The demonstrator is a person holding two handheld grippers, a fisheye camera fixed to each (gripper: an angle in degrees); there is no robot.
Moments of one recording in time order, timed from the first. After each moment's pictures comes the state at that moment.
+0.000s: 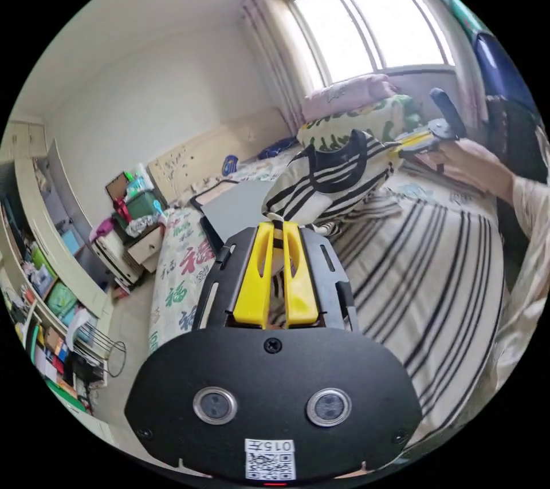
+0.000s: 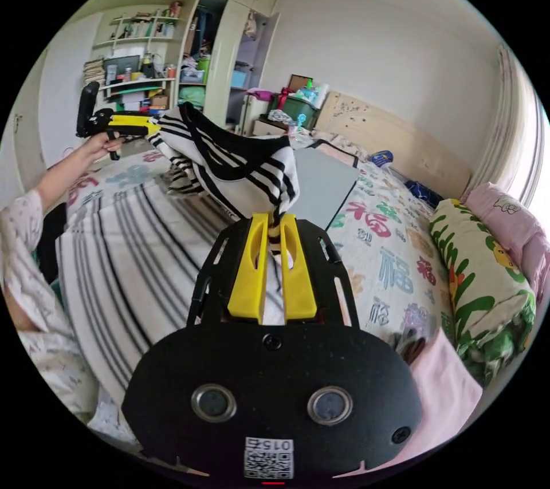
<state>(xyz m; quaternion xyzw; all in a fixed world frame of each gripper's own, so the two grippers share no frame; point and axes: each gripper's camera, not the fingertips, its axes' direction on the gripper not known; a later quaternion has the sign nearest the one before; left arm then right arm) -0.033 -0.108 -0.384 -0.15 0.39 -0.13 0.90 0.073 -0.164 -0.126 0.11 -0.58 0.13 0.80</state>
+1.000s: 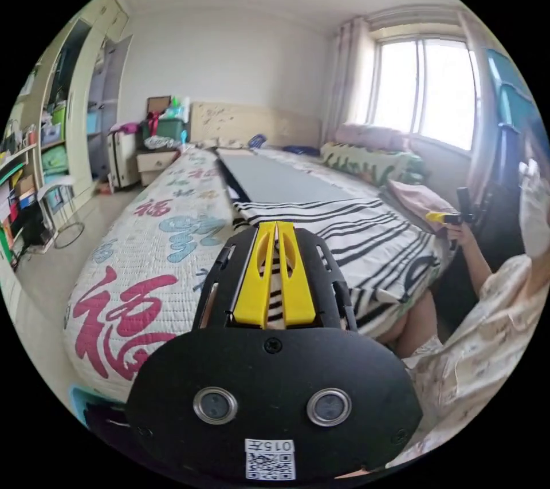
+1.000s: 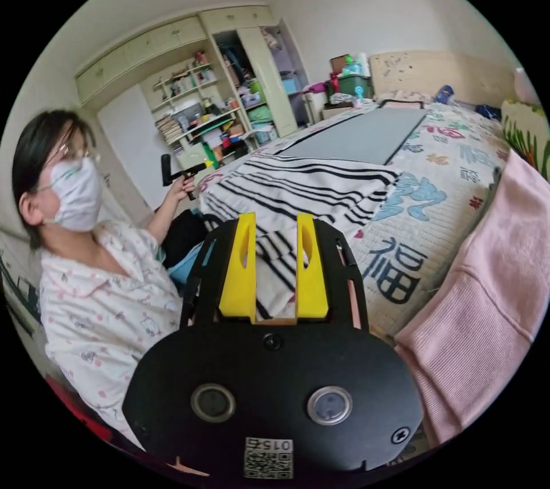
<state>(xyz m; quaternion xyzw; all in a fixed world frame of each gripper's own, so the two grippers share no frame) -0.182 -0.075 -0.446 -0.32 0.37 -0.39 0.78 0.255 0.025 -0.031 0.05 -0.75 0.26 0.61</state>
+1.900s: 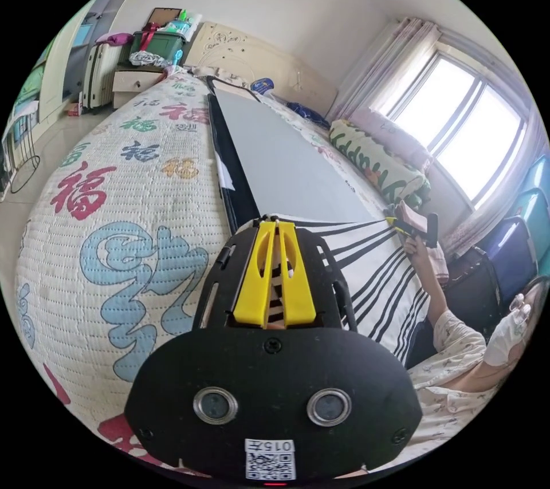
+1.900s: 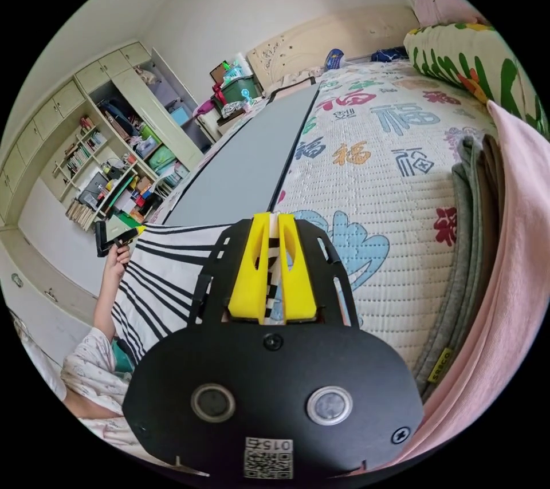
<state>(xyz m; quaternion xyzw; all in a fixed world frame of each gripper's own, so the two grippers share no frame) -0.266 -0.299 -0.115 -0.35 0.45 -0.48 0.66 0.113 -0.158 0.285 -0.09 -0.64 0.37 0.67</state>
